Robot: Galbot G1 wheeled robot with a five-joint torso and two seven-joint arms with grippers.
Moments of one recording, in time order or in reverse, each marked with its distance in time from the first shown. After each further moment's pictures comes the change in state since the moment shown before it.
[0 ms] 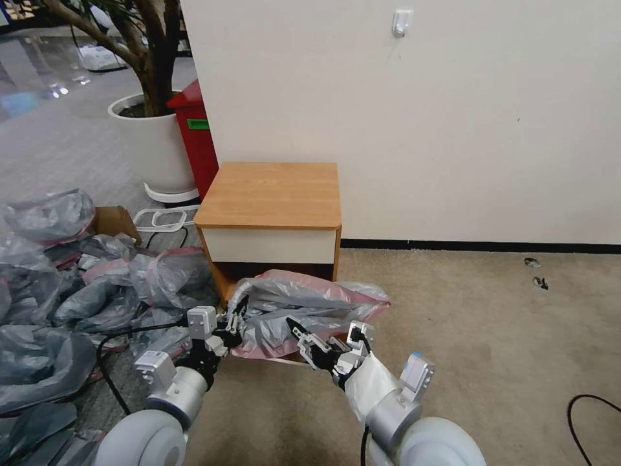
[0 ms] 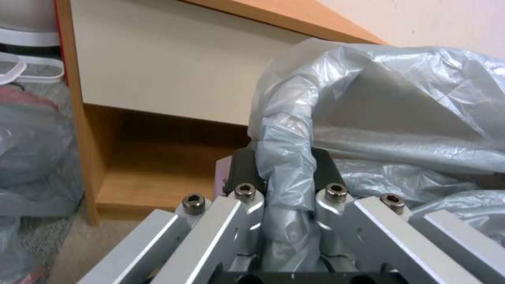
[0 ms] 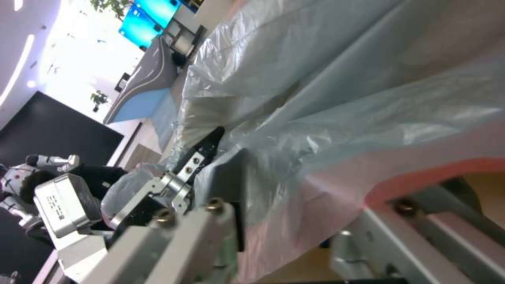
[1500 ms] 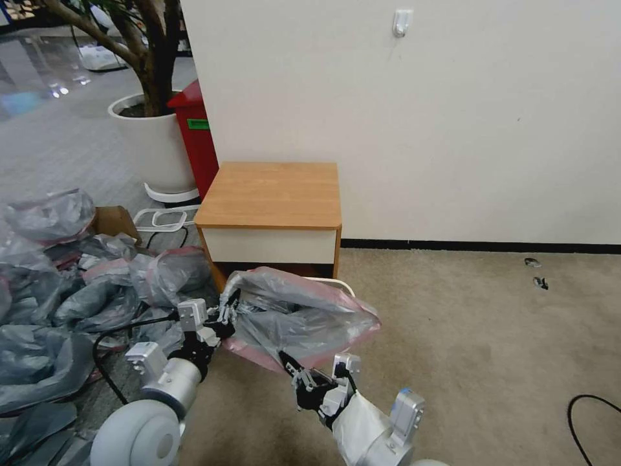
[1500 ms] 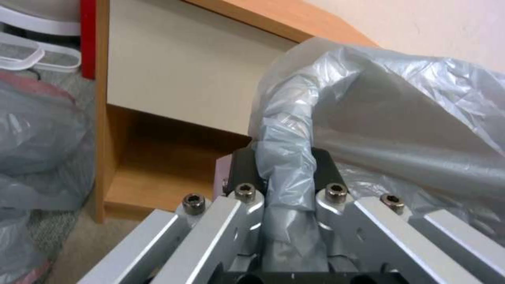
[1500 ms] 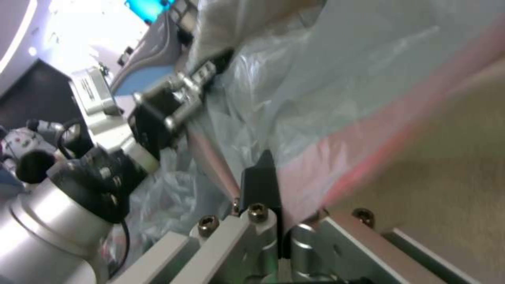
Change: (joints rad) left arm -0.057 -0.005 -0.050 0.019 -0.127 0.044 -0.053; right arm -0.151 -0.045 -0.100 0.023 -0.181 0.067 -0.090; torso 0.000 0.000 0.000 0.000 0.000
